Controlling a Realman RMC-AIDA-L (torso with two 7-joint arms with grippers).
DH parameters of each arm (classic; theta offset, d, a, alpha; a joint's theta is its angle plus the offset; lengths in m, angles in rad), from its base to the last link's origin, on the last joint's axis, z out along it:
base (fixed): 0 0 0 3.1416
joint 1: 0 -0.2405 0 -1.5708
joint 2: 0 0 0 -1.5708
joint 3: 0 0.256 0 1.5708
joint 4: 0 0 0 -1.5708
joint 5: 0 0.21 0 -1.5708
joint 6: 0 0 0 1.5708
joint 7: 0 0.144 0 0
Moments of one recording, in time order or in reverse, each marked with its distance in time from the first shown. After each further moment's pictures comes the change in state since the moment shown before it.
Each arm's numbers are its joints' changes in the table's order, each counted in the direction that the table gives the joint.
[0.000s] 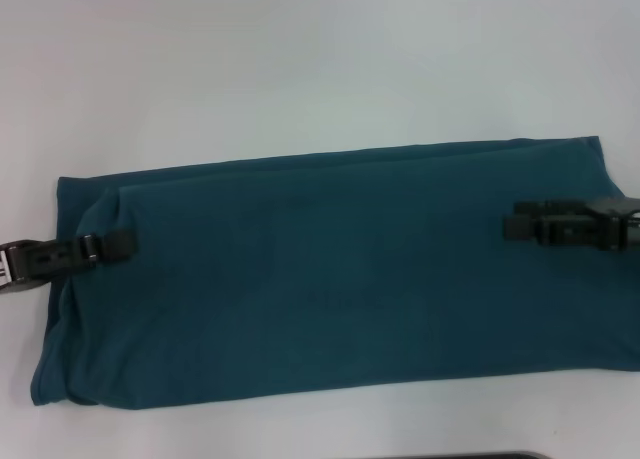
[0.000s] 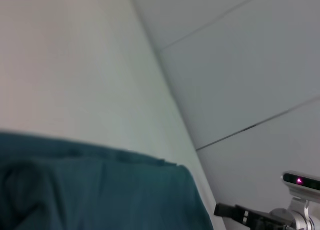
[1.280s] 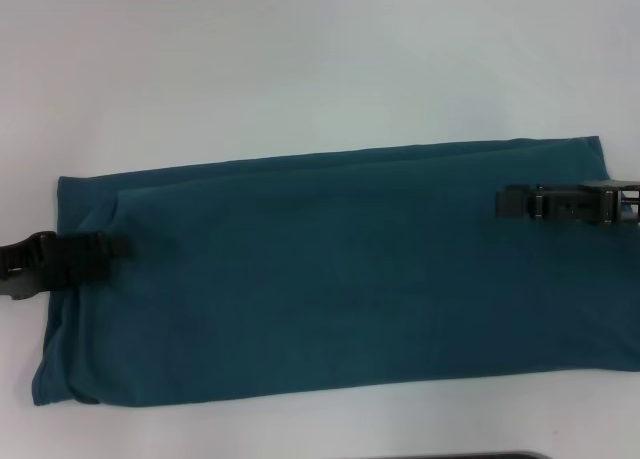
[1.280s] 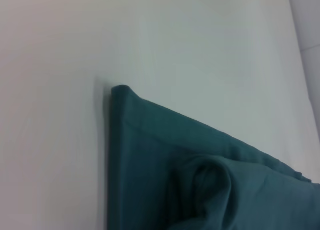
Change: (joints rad) left arm 0.058 -0.008 0.080 -0.018 0.161 -0.323 -0.240; right arm -0.033 -0.002 0.025 -0.004 0.003 -0.011 0.091
